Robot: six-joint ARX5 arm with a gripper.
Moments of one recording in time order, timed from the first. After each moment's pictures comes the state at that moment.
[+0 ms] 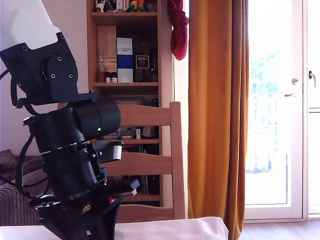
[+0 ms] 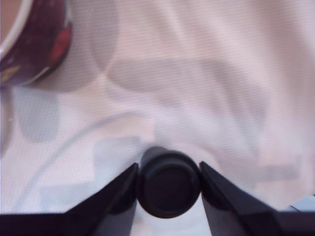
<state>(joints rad) -0.61 1.96 0.96 -0.35 0.19 -0.26</state>
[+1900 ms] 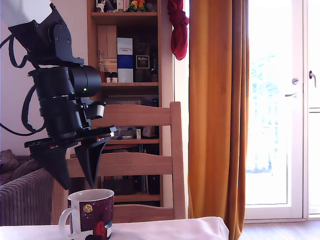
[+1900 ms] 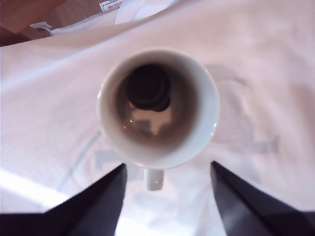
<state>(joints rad) -0.40 1.96 1.32 -0.74 0.13 -0.10</state>
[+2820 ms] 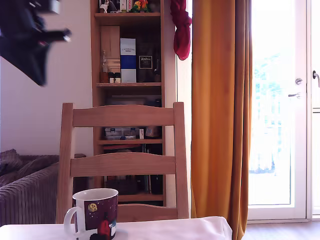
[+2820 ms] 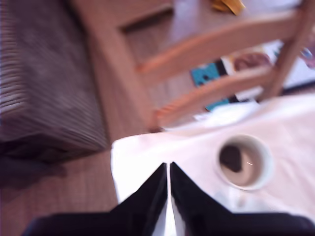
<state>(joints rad) -0.22 1.47 1.34 -0.77 -0.05 0.02</state>
